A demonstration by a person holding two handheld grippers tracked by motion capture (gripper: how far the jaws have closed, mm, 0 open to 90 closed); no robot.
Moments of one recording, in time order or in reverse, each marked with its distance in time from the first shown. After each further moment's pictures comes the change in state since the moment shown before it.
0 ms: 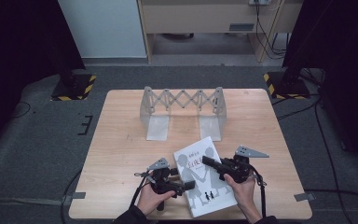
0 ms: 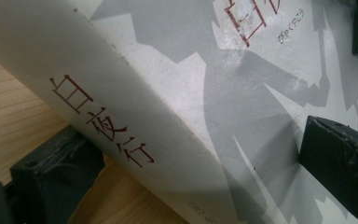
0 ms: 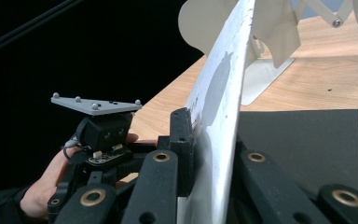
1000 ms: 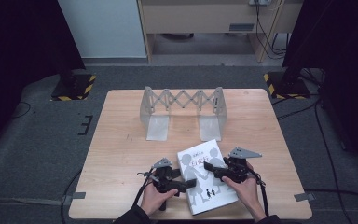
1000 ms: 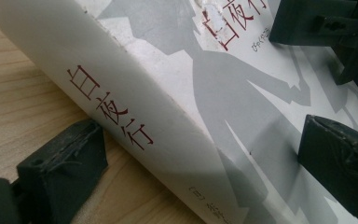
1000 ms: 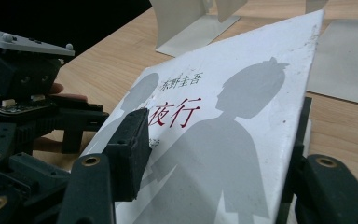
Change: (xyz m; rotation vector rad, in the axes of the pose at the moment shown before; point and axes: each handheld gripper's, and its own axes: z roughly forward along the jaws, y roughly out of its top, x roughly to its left) left arm 0.007 -0.004 0.013 0.049 0.087 -0.078; right arm -0.026 -0.018 0.009 0.165 -0.202 -0.130
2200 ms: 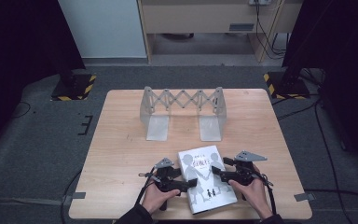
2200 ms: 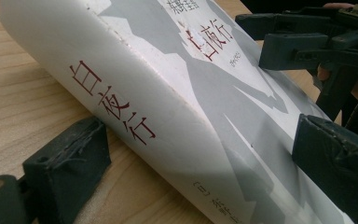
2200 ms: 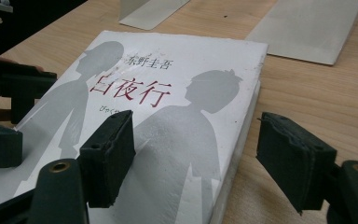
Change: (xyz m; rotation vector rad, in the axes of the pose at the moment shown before) left arm -0.004 0.001 0.003 0.010 0.041 0.019; right arm -0.021 -0.020 -0.010 0.061 -0.095 -0.011
